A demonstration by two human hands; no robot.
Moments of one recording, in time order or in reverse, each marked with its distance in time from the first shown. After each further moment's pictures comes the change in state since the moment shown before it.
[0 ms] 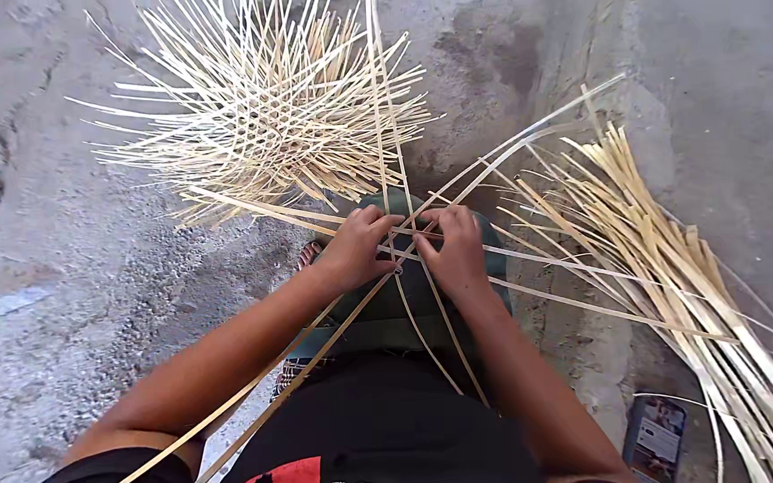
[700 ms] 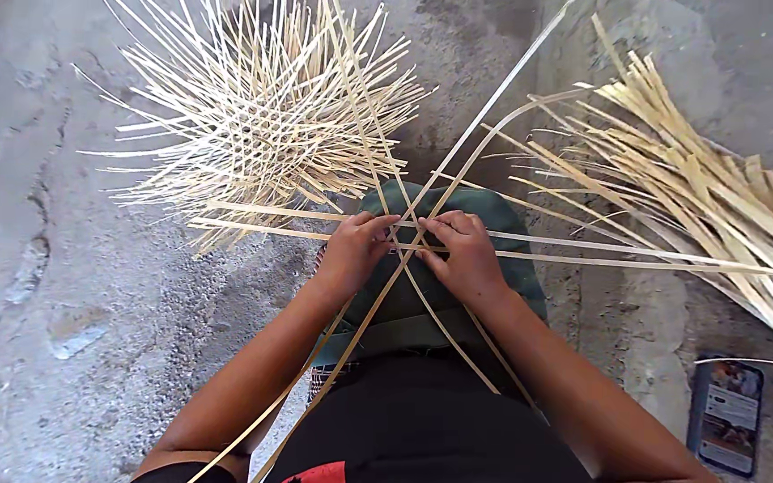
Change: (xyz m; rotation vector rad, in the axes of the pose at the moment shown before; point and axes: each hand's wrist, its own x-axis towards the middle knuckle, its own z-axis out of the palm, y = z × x) left_hand -0.005 -0.018 0.004 0.056 0.068 0.034; right_hand -0.022 0.014 0.019 -0.022 0.024 -0.097
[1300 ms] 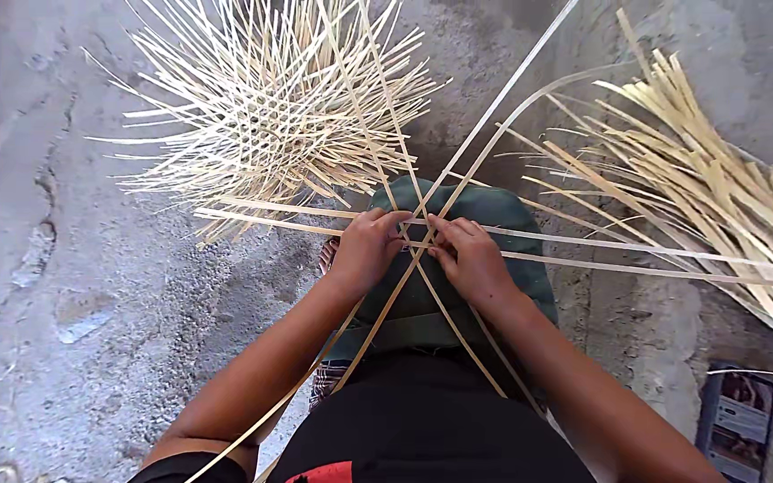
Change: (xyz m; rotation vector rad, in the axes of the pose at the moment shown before) left_hand 0.002 0.012 -0.001 0.006 -0.012 -0.083; right_hand 0.000 -0.007 -0.002 0.096 -0.087 -0.004
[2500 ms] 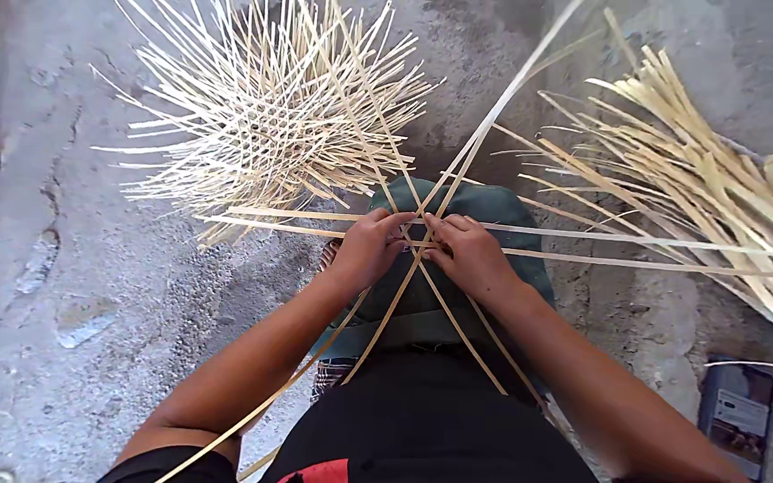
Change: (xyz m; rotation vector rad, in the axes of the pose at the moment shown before) left_hand 0.003 -0.005 0.005 -0.052 -0.066 0.039; right_hand 0.004 0.003 -0.006 -0.087 -0.074 -0.063
